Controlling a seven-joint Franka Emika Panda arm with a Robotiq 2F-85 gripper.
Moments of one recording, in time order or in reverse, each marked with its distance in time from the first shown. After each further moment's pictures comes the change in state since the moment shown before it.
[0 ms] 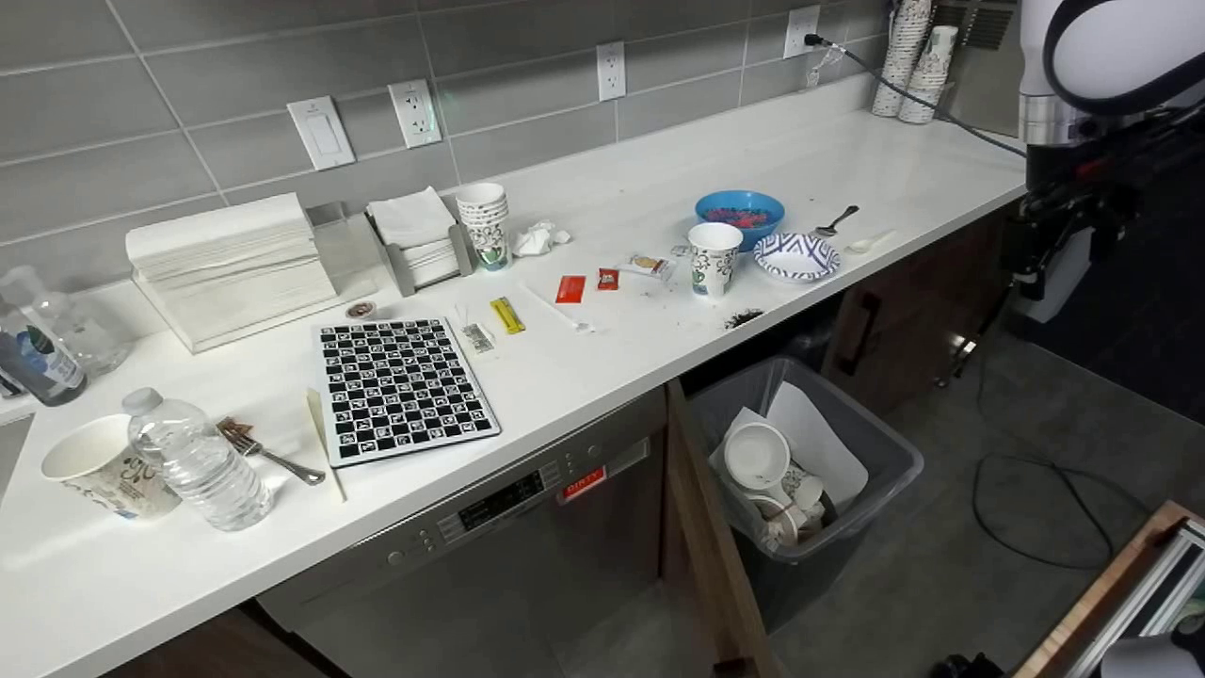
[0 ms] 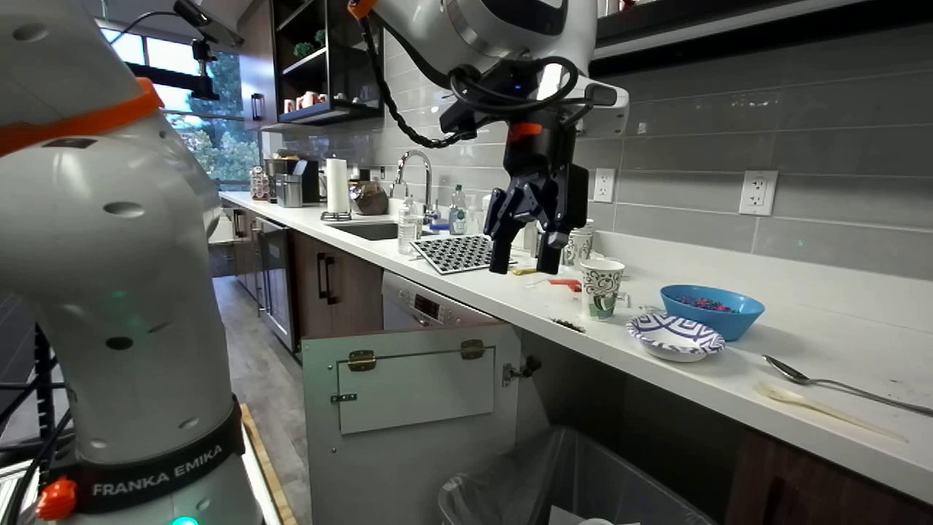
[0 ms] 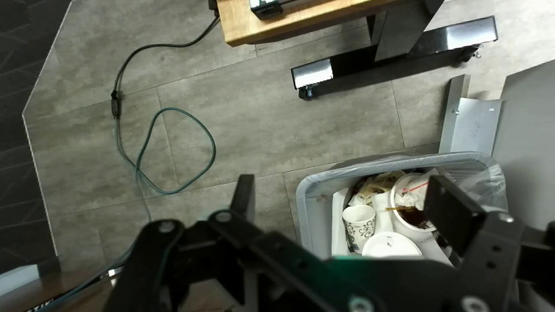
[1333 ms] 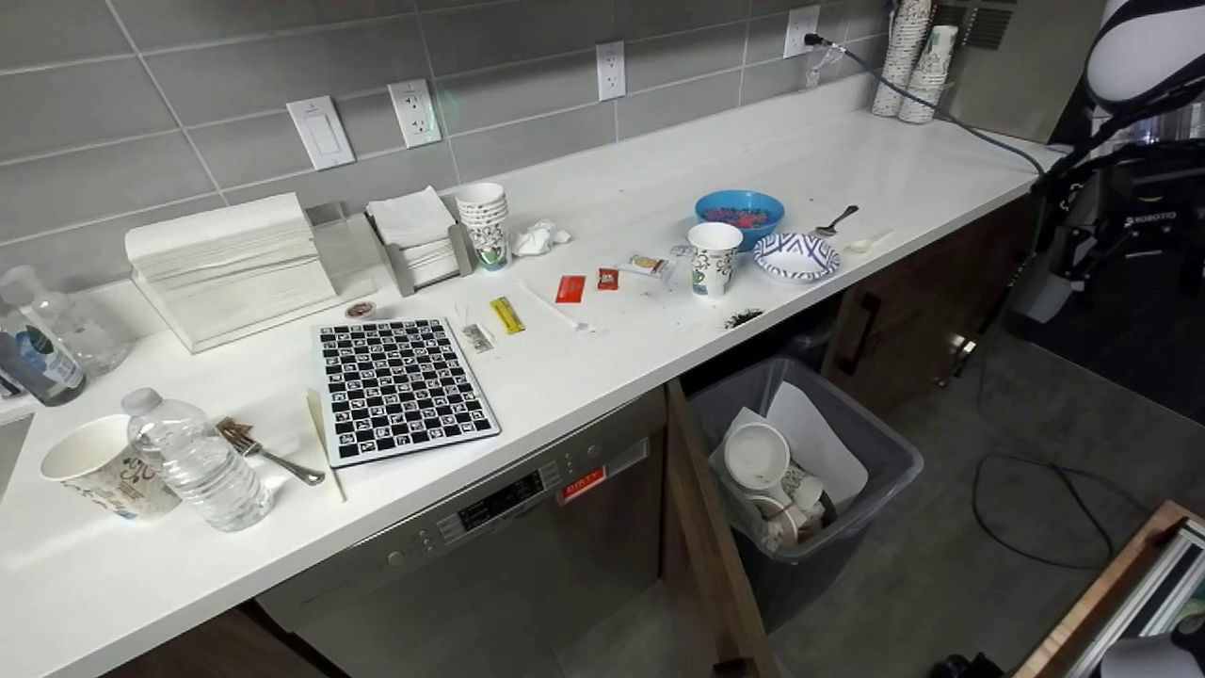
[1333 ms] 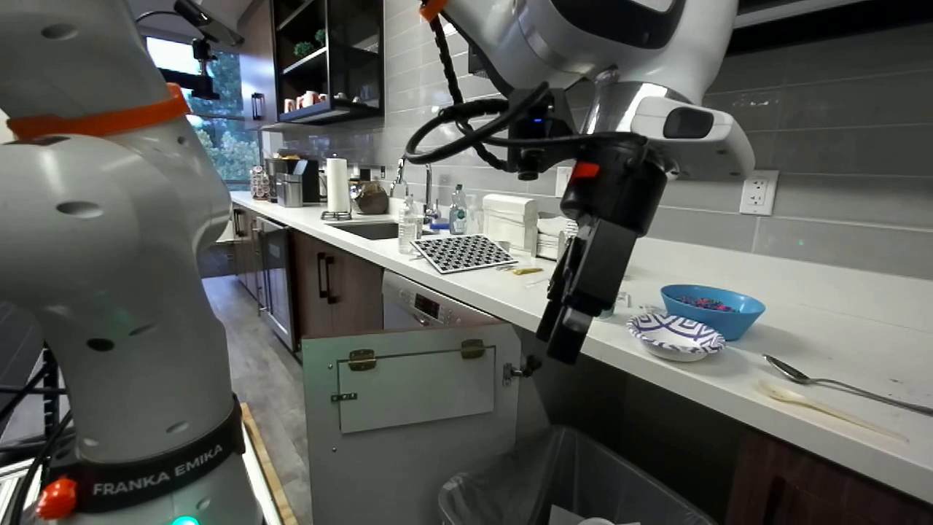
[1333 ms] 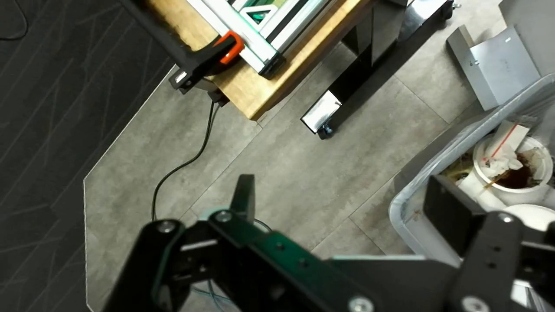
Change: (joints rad) arm -0.149 0.167 -0.172 0.060 0.018 0.002 0.283
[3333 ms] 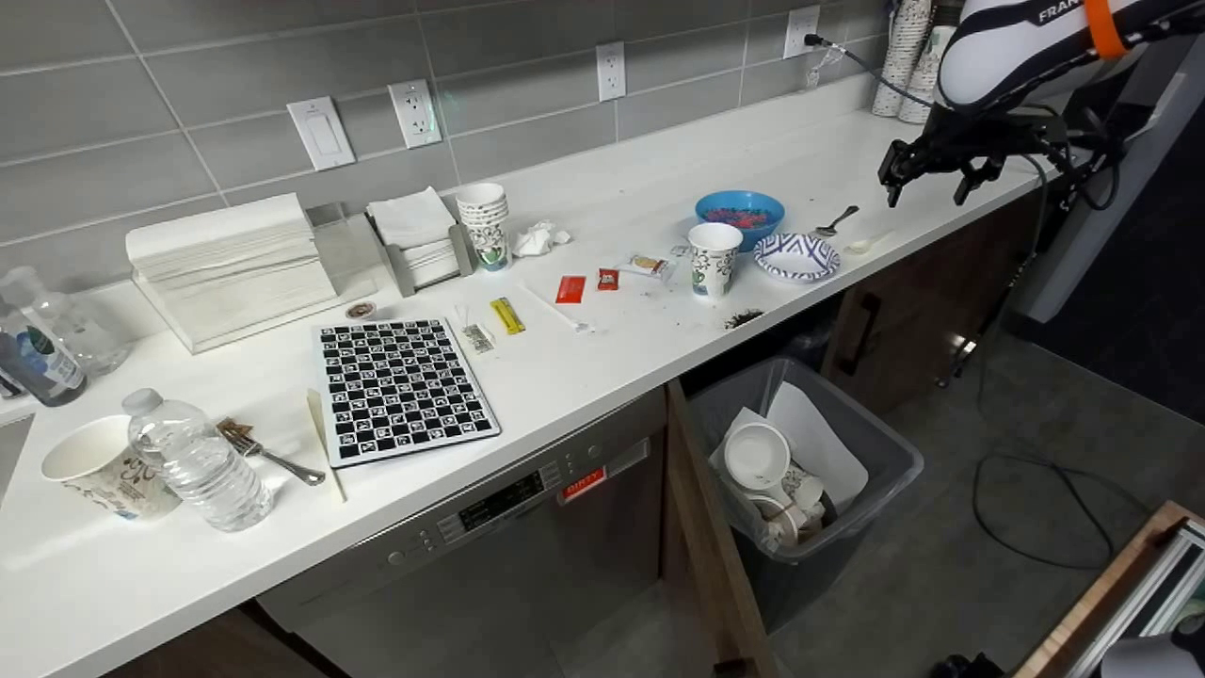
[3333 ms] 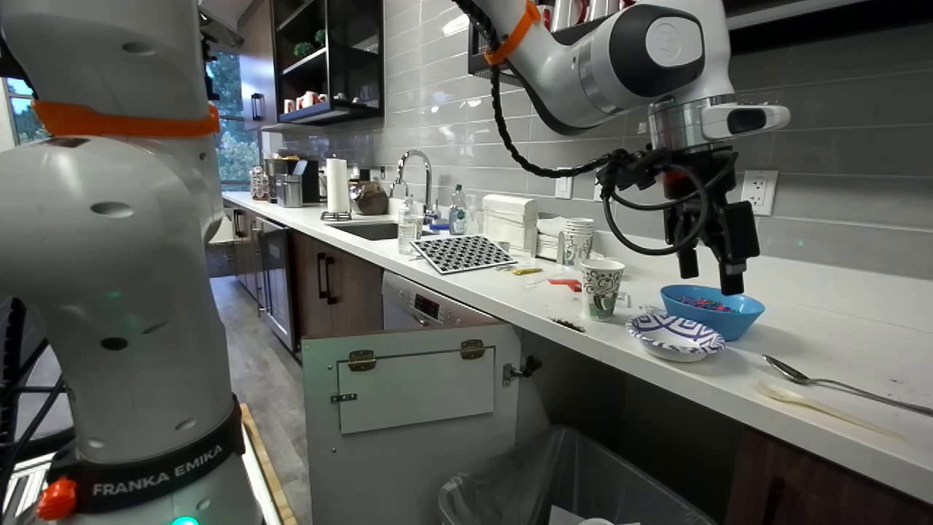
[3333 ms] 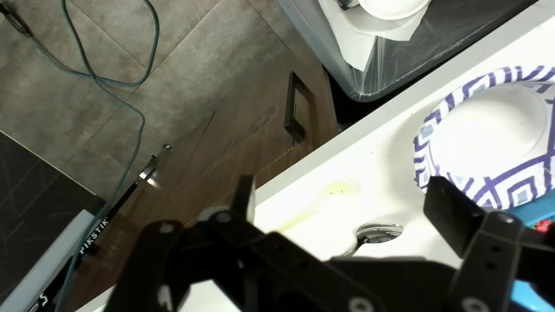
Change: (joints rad) arm 0.105 0.298 0.074 0.275 0.083 0.604 0.053
